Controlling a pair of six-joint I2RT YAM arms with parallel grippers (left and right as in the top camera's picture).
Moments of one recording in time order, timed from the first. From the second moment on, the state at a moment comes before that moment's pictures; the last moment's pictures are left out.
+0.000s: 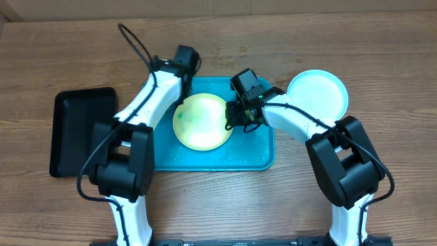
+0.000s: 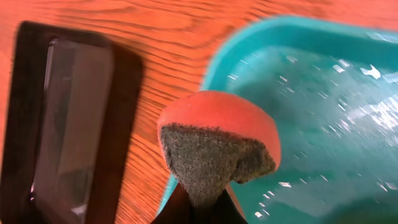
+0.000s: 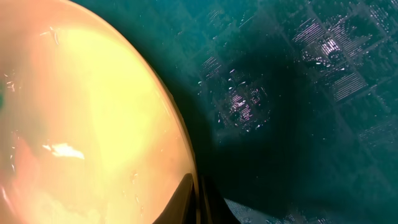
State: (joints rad) left arm -0.26 2.06 1.54 -0.93 -0.65 -0.51; right arm 0.54 2.06 1.35 -0.48 -0.19 0.47
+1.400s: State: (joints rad) left arm -0.32 2.02 1.38 -0.70 -0.45 -0.32; right arm 0.54 2.06 1.35 -0.45 -0.18 0.47
